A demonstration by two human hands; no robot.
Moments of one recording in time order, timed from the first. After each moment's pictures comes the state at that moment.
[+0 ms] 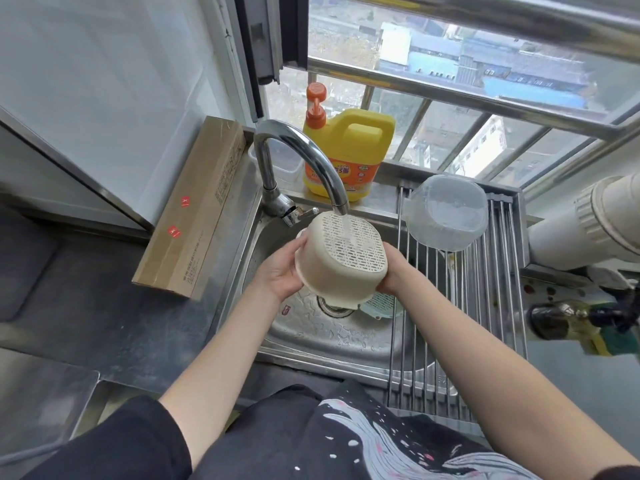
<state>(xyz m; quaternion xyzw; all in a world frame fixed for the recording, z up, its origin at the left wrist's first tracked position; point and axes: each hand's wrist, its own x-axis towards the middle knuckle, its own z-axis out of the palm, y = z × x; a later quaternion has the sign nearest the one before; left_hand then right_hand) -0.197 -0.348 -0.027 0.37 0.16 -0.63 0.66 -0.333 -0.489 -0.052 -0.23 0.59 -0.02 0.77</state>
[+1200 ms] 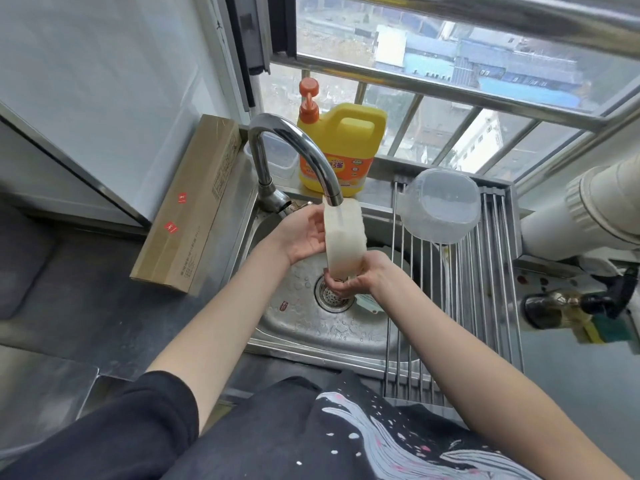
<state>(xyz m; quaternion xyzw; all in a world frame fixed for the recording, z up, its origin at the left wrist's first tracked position) -0.198 -0.390 0.015 0.50 -0.01 -0.65 0.56 -0.322 -0.454 -0.020 0.03 0.63 -0.02 0.77</state>
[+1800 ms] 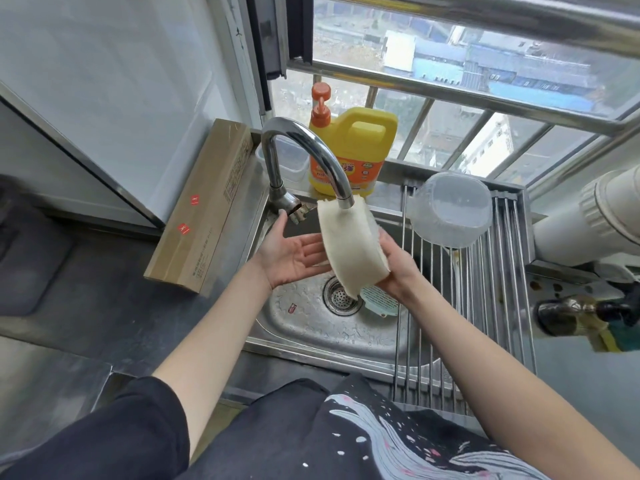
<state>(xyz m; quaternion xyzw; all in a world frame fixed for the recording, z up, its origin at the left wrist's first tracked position) -0.179 -0.341 -0.006 0.41 0.07 -0.71 0.56 -0.348 -0.466 -0.039 -0.26 0.42 -0.17 0.85</state>
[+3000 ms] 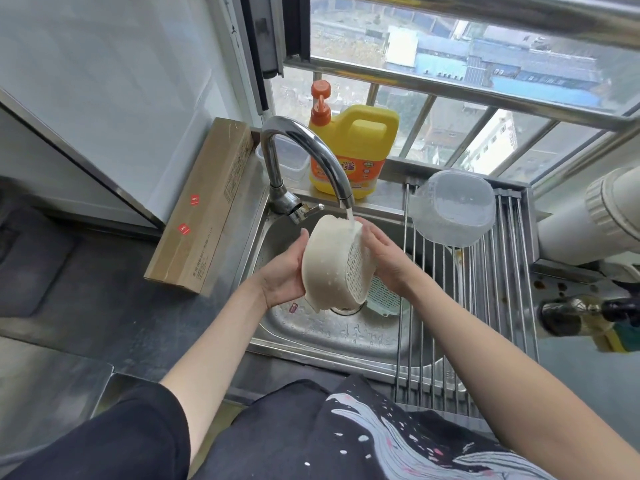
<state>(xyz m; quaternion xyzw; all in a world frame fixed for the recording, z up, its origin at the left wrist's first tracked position) -0.200 -0.325 -0.015 0.46 -0.03 -0.70 0.54 -0.343 -0.468 -0.031 -0.55 0.37 -0.07 0.75</state>
